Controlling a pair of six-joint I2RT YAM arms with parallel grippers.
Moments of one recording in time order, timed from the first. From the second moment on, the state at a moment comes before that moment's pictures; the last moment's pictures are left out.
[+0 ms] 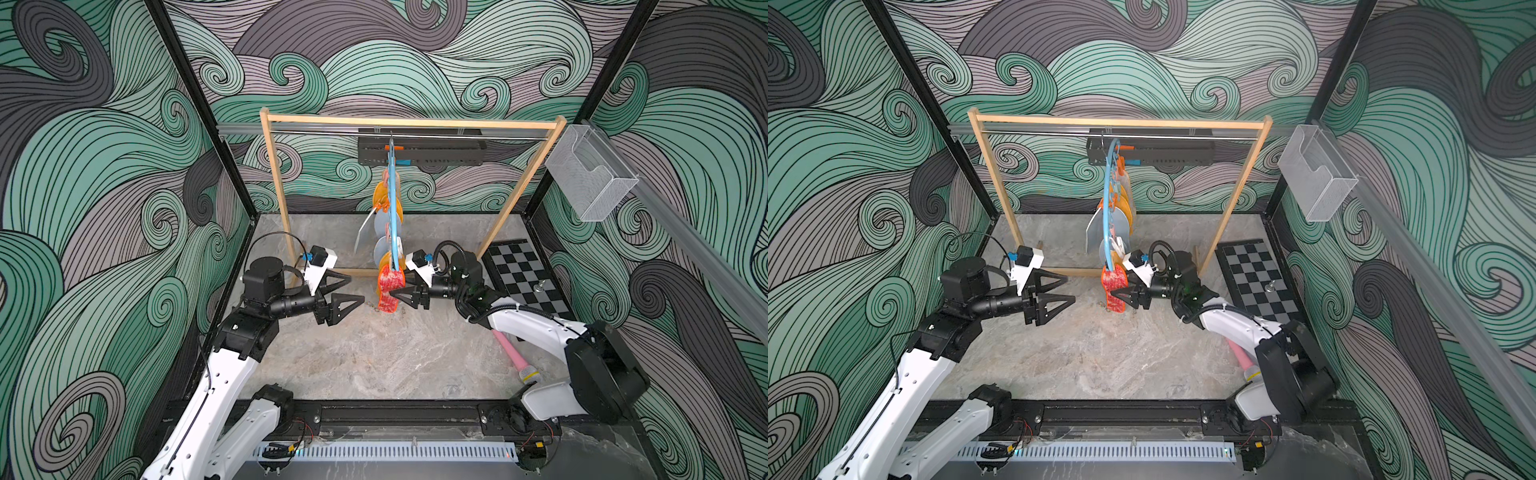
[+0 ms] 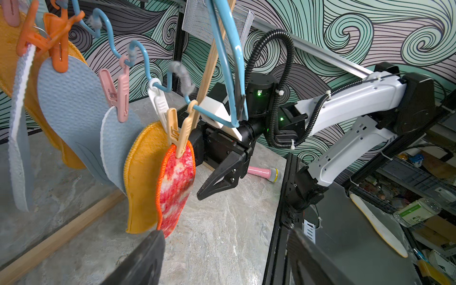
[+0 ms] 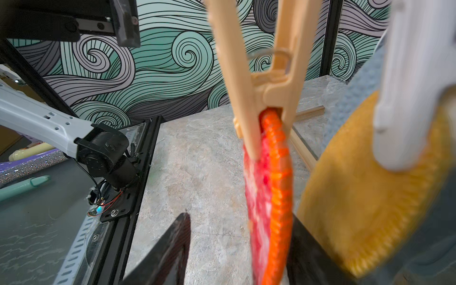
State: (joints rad) left arm -0.25 0.80 0.89 -0.45 0.90 -0.02; right arm 0.55 1.47 0.79 0.39 -0.80 -0.02
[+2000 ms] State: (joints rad) left arm -0.40 1.26 1.15 -0.48 0.92 0.10; right arm 0.59 1.47 0.53 0.79 -1.01 0.28
